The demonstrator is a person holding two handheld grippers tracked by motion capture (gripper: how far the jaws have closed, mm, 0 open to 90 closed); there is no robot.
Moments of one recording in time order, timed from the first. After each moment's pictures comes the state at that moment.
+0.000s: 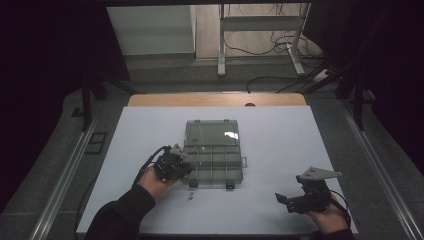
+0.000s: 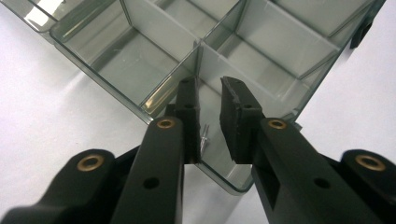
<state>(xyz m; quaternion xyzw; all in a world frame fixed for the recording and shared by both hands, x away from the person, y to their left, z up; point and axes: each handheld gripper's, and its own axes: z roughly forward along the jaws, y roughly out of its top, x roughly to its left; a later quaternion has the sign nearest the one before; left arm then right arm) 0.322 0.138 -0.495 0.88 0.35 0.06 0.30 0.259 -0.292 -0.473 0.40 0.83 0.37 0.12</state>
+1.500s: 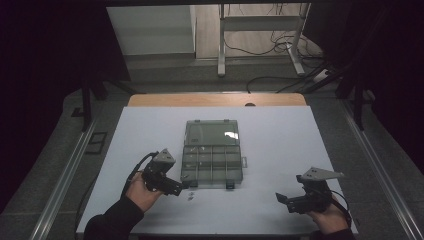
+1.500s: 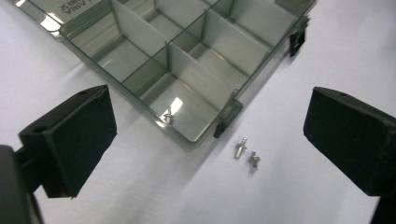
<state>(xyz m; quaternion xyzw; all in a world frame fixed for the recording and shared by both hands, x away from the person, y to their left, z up) 0.283 0.159 -0.475 0.86 0.36 0.07 0.36 0.258 -0.293 -0.472 0.40 0.83 0.38 0.13</state>
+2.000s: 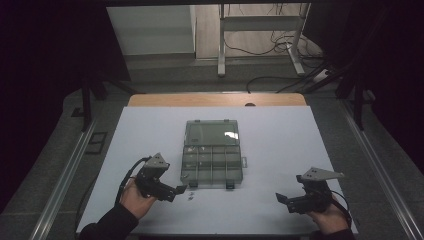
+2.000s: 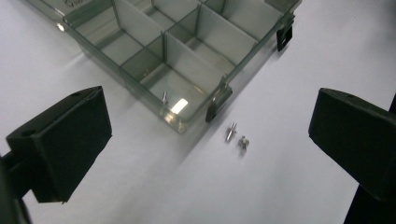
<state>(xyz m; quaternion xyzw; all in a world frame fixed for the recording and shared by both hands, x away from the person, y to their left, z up) 0.265 0.172 -0.476 0.85 0.36 0.07 0.37 0.258 -0.293 -0.472 0.40 0.83 0.38 0.13</state>
